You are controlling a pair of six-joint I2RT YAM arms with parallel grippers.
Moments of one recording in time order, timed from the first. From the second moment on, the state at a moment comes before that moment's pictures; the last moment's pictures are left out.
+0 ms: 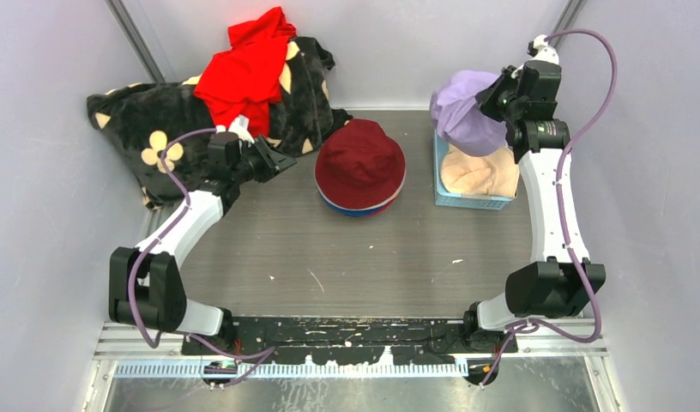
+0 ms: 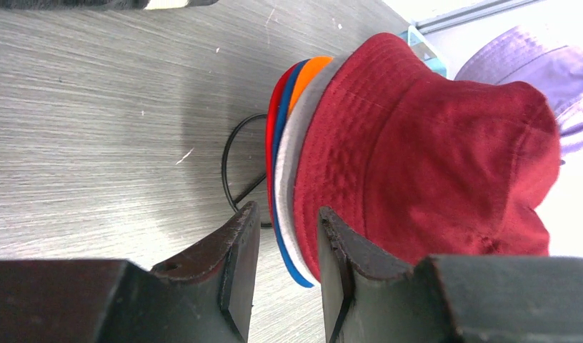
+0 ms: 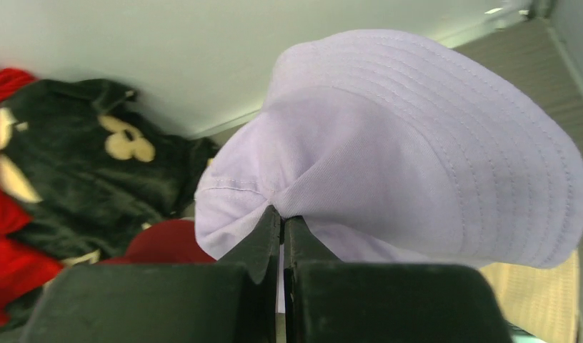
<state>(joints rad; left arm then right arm) -0.17 1.42 0.99 0.00 0.36 -0.76 -0.06 1.48 1.65 -0.50 -0.04 0.42</state>
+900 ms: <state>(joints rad) -0.18 1.15 0.92 -0.07 0.36 -0.76 0.12 1.43 1.80 0.00 -0.75 0.95</state>
